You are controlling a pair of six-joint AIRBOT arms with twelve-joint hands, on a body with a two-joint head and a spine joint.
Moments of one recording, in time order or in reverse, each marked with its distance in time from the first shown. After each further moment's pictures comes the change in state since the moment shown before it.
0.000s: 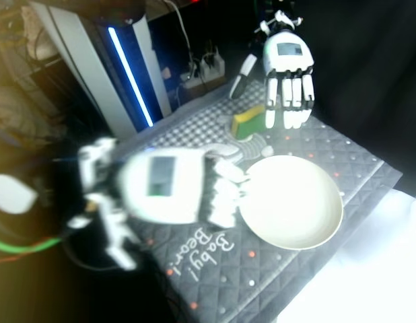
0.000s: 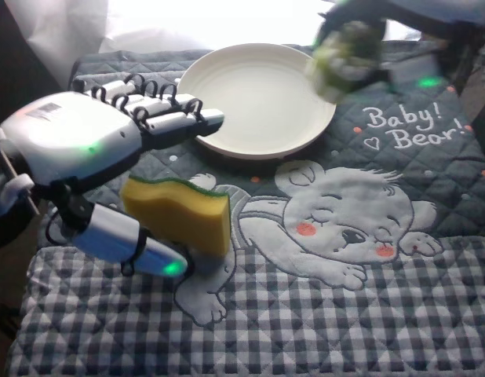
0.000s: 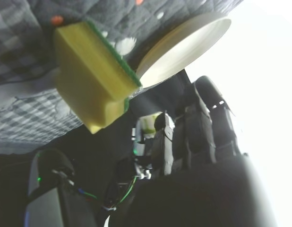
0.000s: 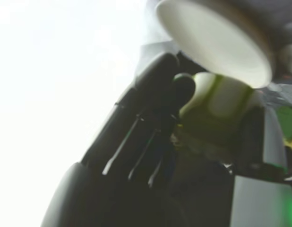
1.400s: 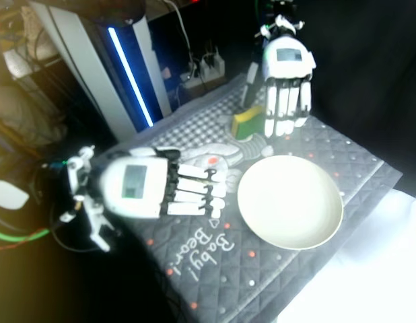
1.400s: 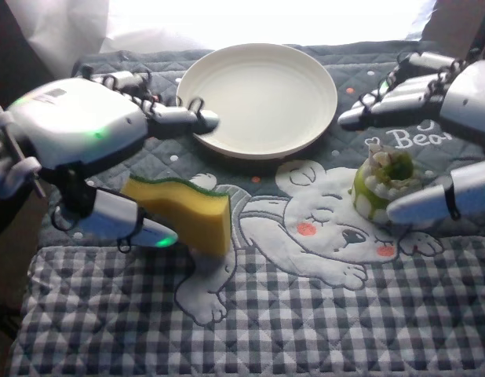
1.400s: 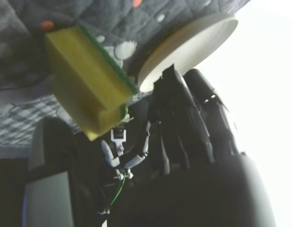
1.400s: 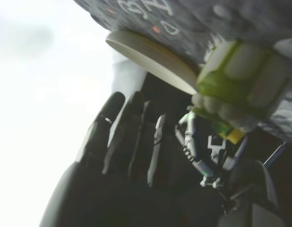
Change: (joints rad) left arm -0.050 0.000 0.023 0.028 0.032 0.000; right arm -0.340 0.178 -0.202 0.104 0.143 -0.036
